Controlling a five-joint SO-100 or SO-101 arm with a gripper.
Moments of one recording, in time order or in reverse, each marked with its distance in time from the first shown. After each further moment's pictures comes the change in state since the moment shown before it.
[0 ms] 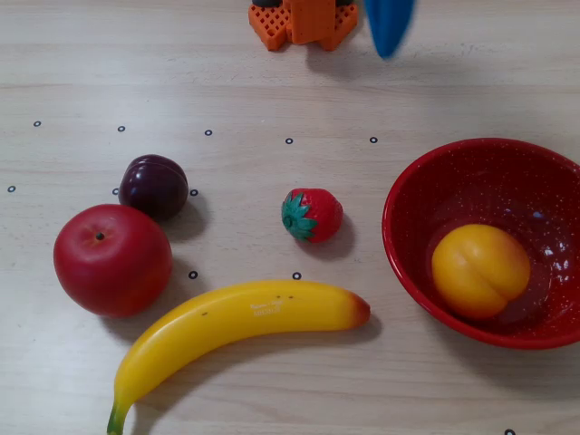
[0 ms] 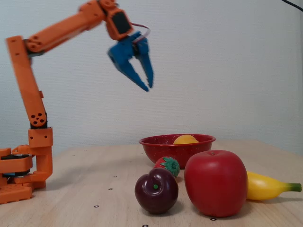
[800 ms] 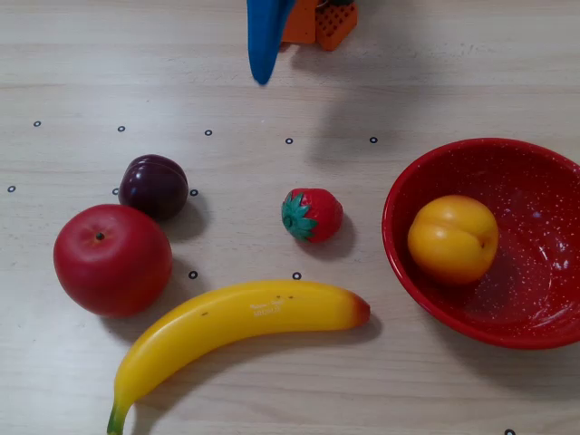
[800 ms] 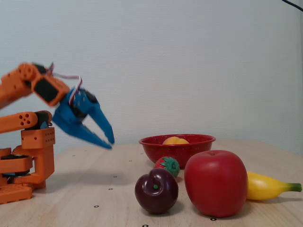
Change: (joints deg) arm -22.8 80.1 92.3 -25.7 -3.4
